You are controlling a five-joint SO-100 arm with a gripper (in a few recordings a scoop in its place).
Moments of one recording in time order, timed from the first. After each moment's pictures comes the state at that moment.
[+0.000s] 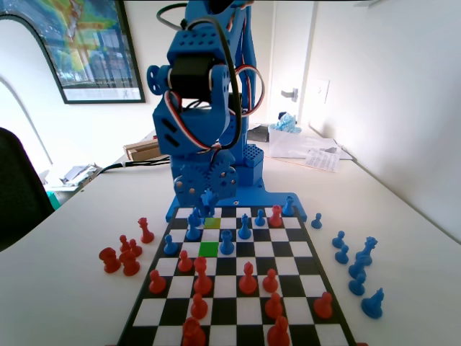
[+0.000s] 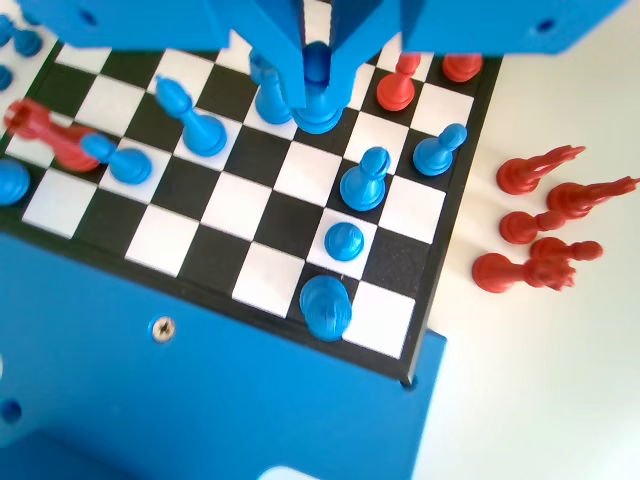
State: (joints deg) arm 13.9 90.1 123.5 55.4 -122.9
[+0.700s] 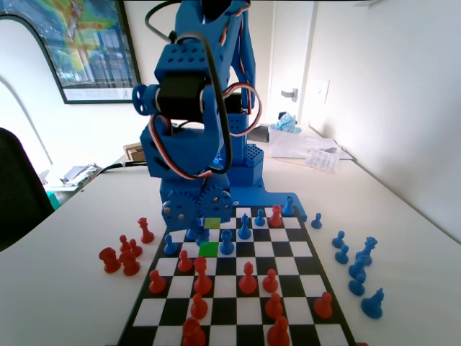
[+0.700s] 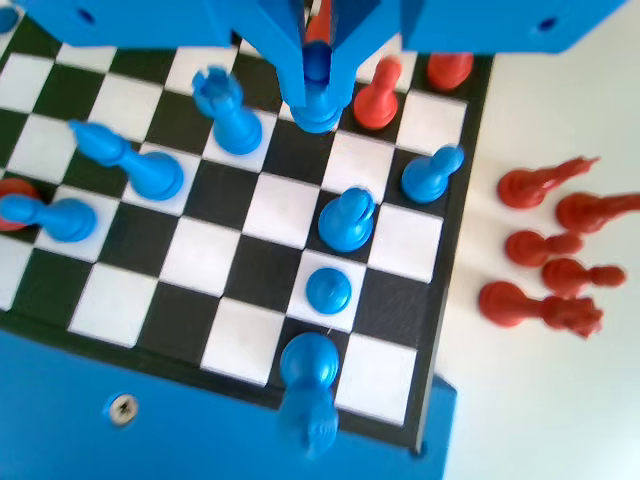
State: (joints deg) arm 13.9 78.1 114.0 52.3 -118.7
